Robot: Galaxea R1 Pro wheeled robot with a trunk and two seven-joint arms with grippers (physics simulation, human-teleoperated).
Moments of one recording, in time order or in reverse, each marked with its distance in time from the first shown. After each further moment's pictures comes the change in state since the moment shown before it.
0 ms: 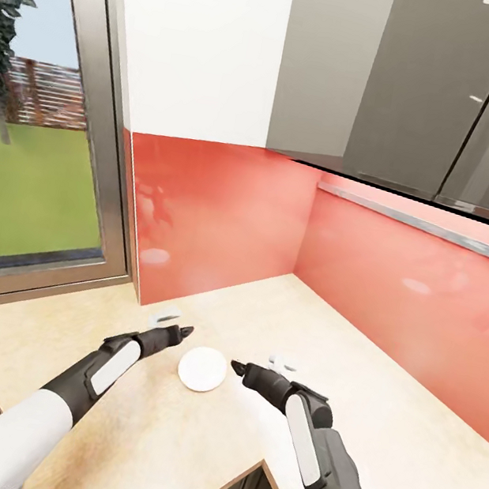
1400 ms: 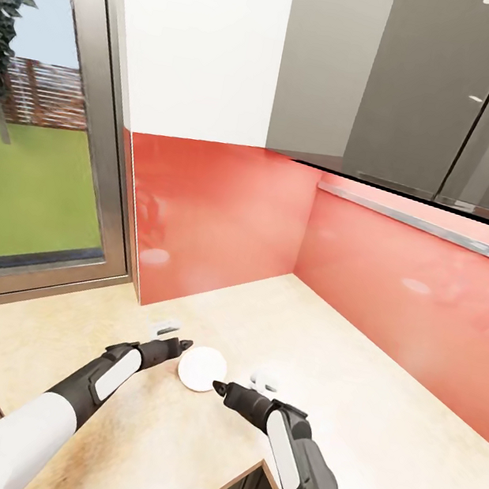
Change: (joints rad) left arm -0.008 -0.020 -0.002 0.108 -0.010 0.013 -0.017; right arm 0.000 0.050 0.004 0.205 -0.003 -0.079 0.059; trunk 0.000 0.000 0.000
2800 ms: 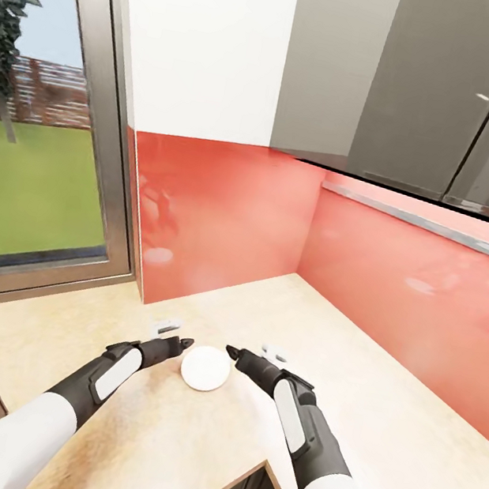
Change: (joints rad) left arm 0.002 -0.001 0.002 -0.015 0.002 -0.001 0.000; right arm -0.138 0.000 -0.047 0.080 -0.034 -0.099 -0.004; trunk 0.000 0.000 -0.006
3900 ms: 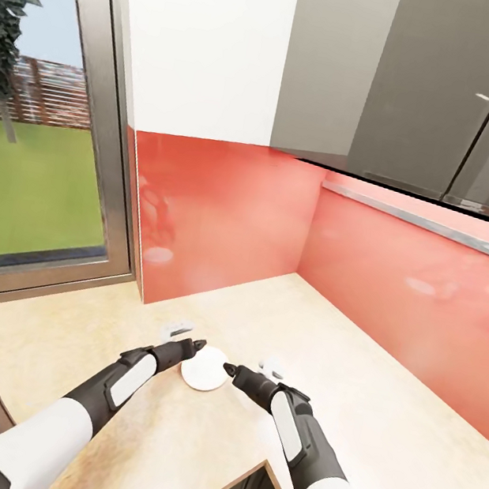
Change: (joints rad) left arm 0.006 -0.070 0.002 0.019 -0.002 -0.071 0.014; right arm 0.002 0.000 -0.016 0.120 -0.002 -0.003 0.004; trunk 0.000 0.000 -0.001
